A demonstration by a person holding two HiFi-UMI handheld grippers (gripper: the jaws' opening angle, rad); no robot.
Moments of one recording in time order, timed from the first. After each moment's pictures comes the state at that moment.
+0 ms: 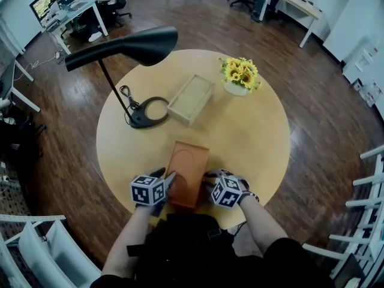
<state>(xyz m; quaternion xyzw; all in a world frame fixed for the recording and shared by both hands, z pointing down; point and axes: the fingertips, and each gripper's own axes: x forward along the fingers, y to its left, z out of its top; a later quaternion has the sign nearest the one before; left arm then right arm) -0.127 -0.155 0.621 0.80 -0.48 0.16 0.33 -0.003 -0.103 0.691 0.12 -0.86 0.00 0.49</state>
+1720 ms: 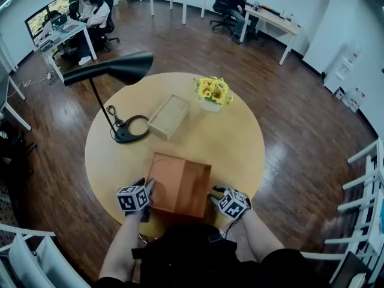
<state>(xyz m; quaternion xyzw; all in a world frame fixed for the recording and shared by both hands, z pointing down) -0.143 -0.154 0.627 0.76 -0.56 0.11 0.31 0.129 -0.083 0.707 0.26 -0.84 0.08 0.47</state>
